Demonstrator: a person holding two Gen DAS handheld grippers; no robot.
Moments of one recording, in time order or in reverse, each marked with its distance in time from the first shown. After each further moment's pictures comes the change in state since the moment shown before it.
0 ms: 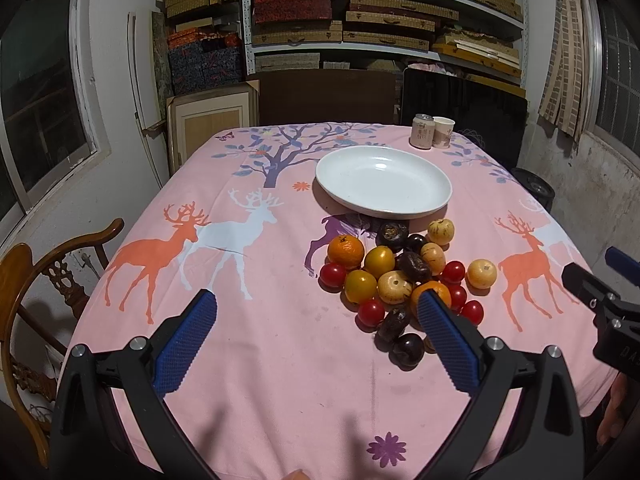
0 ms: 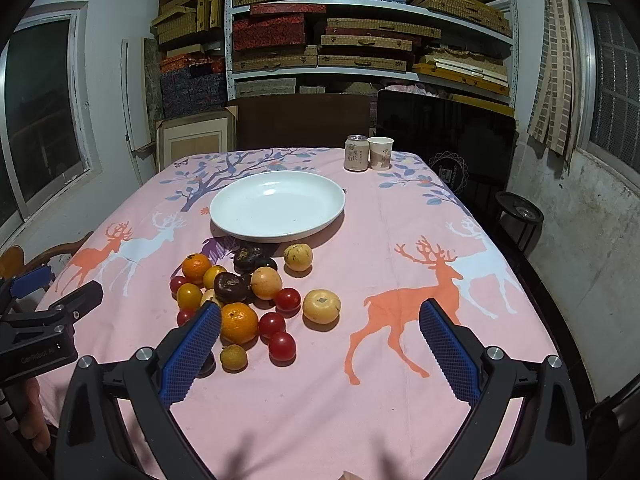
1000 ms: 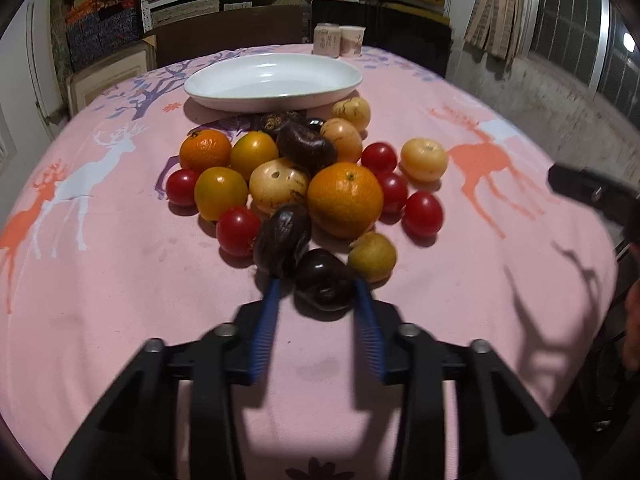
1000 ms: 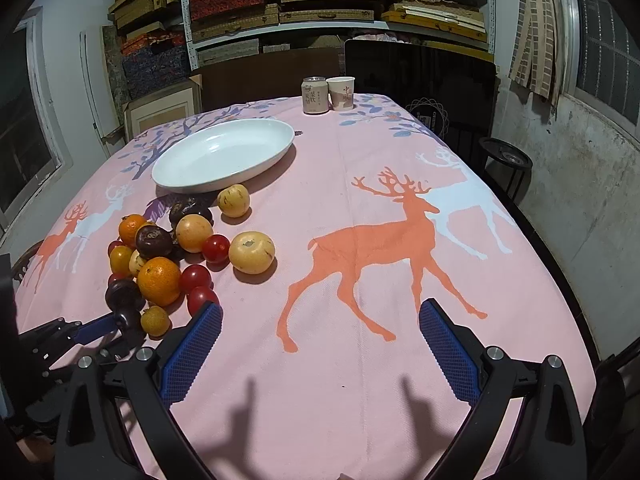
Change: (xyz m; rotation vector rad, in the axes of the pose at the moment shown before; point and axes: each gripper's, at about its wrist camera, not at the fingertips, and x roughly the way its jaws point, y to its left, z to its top) left arm 0.097 -0.064 -0.071 0.168 0.216 -0.292; right arm 0.057 -0.059 -0.035 0.101 0.174 -0.036
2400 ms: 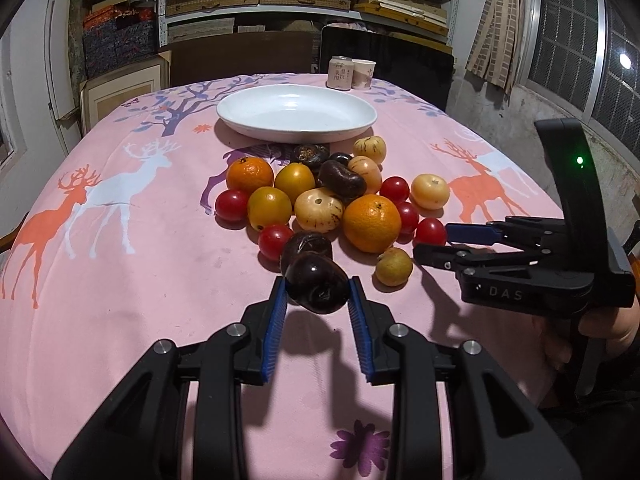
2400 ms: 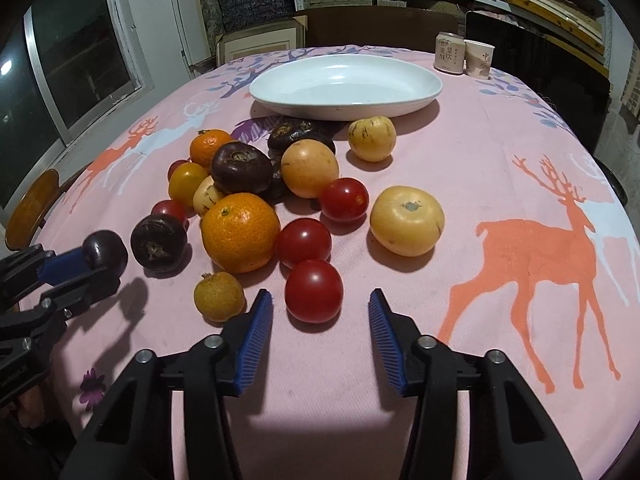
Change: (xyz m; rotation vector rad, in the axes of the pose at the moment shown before) left arm -0.037 0.024 -0.007 -0.018 -0.093 0.020; right arm 0.078 0.079 -0.005 -0.249 0.154 0.294
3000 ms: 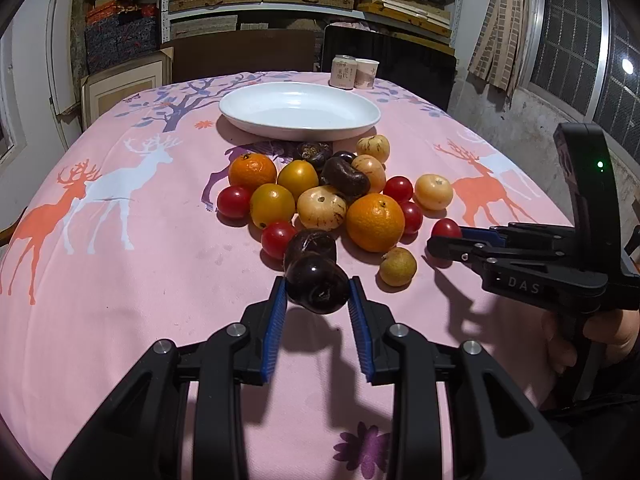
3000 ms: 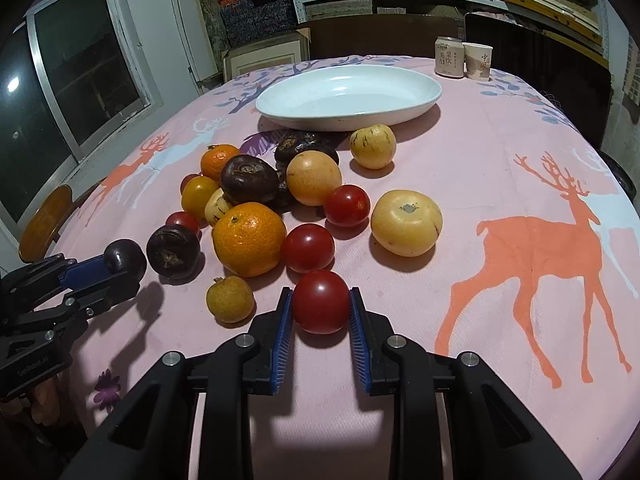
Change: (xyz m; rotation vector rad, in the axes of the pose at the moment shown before) left arm 0.004 0.004 0.000 -0.018 0.000 -0.005; right arm -0.010 -0.009 -0.006 0.033 -0.047 0.053
